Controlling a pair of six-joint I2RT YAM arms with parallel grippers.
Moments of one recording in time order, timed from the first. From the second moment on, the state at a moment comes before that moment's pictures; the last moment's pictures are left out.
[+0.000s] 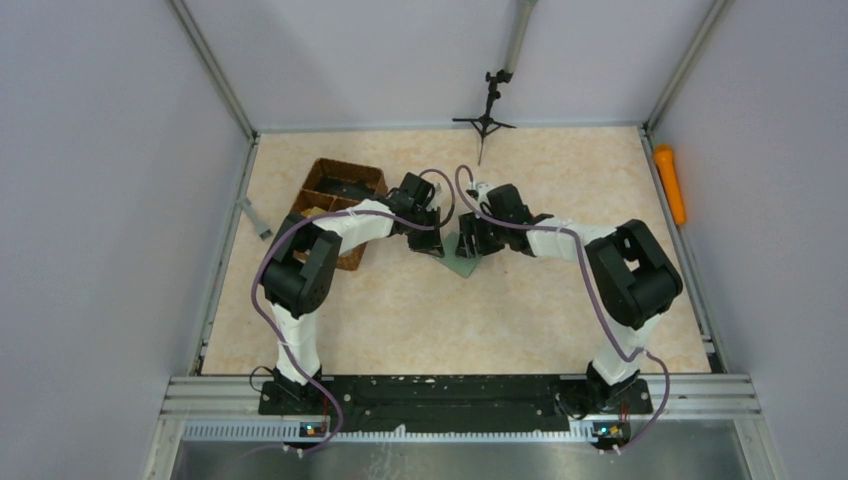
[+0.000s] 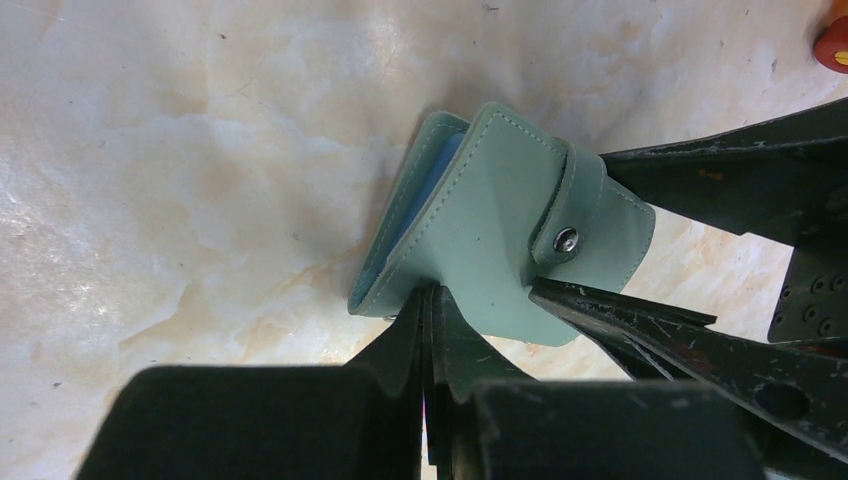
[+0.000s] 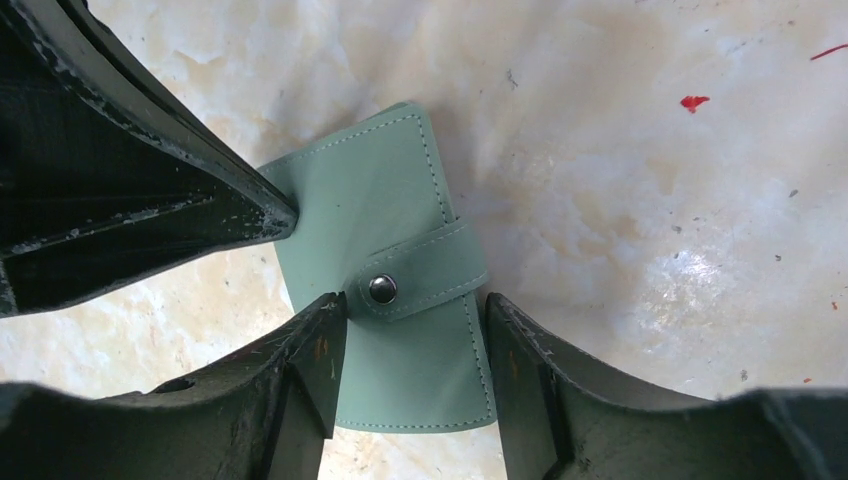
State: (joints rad) left arm -0.56 1.96 1.31 -0.37 0.28 -0.51; right arm 0.54 1.80 1.01 -0.04 -0.29 0.23
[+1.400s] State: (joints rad) left arm -0.56 1.95 1.31 -0.37 0.23 -0.49; right arm 0.65 1.77 1.02 -0.09 0.00 0.16
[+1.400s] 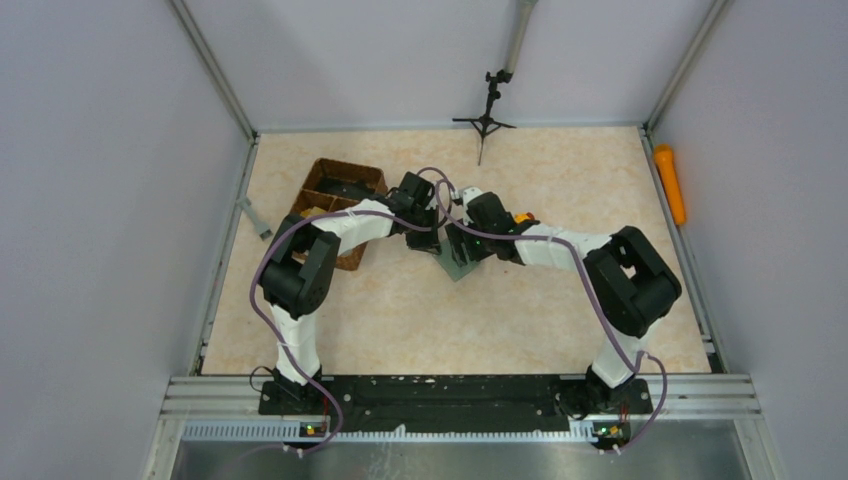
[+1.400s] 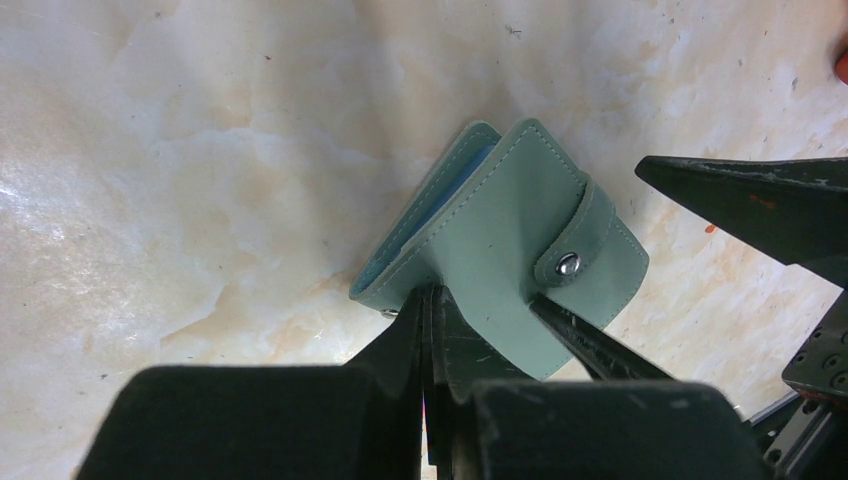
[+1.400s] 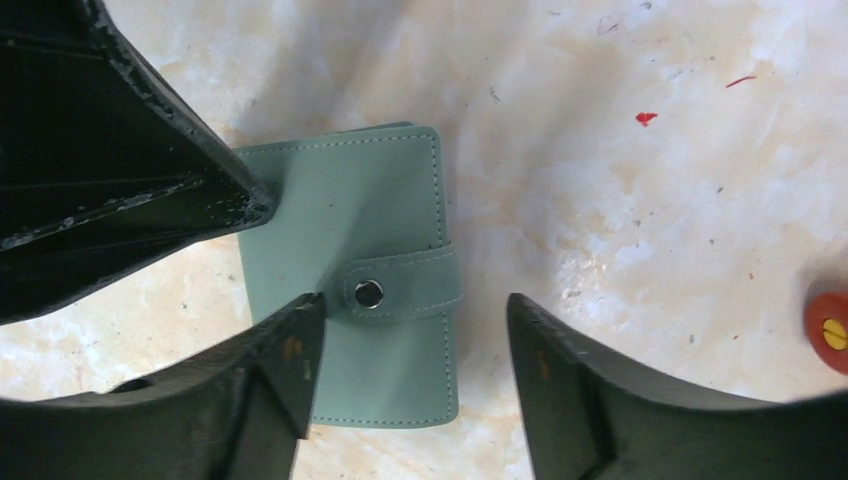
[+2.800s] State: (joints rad) left arm -0.56 1.97 1.33 -0.35 0.24 -0.48; right arm 0.39 1.85 0.95 0.16 -0.50 0.44
